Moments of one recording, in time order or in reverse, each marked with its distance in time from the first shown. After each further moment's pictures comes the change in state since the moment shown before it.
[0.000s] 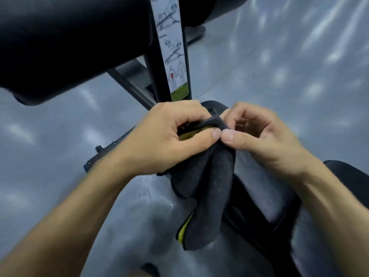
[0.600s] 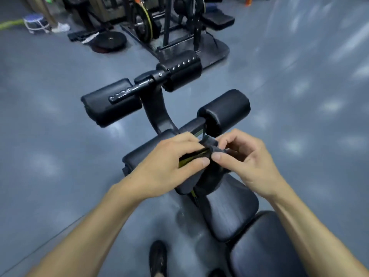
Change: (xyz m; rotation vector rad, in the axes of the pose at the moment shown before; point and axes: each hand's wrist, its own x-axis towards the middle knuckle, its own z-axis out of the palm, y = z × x) left_hand 0.104 0.238 -0.276 -0.013 0.067 -0.315; right_hand 0.163 -0.366 -0.003 -0.021 0.041 0.137
